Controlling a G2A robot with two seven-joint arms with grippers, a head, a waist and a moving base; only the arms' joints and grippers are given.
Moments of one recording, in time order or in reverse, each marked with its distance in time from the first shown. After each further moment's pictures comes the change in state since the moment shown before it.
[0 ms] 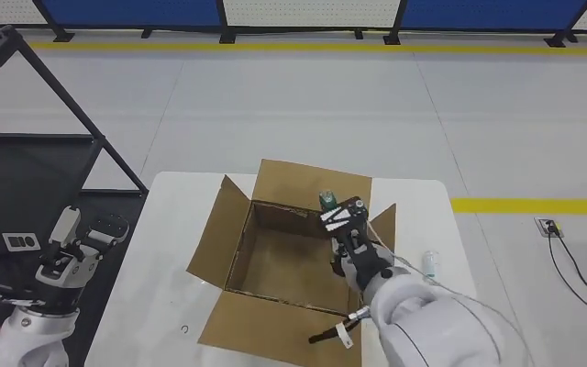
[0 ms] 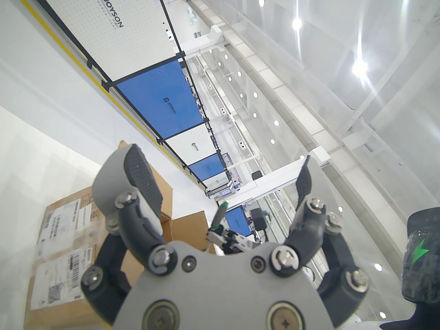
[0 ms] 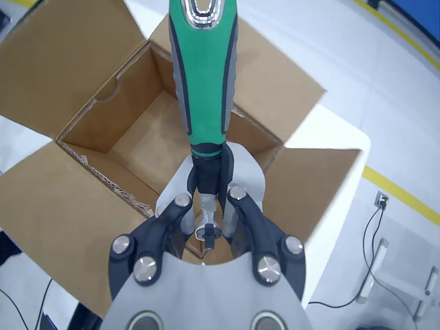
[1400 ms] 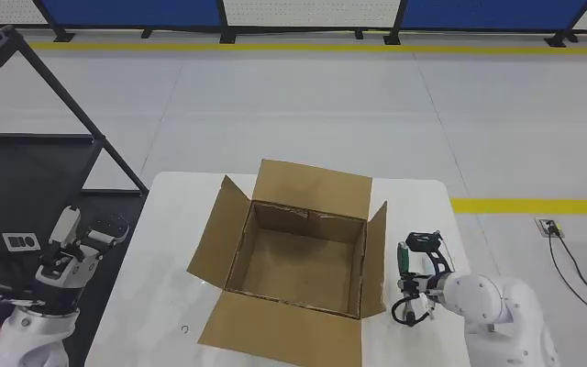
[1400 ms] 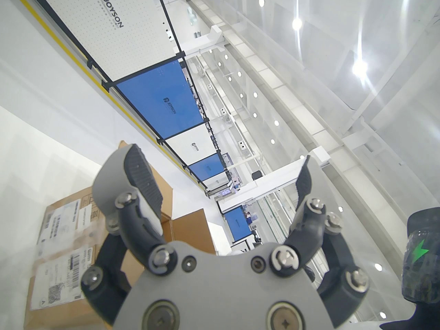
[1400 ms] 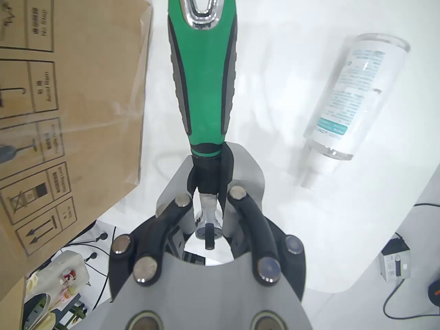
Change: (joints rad) left arm 0.000 0.000 0.000 0.000 0.000 0.000 0.000; right arm -0.151 0.066 0.499 0.615 0.454 -0.148 -0.049
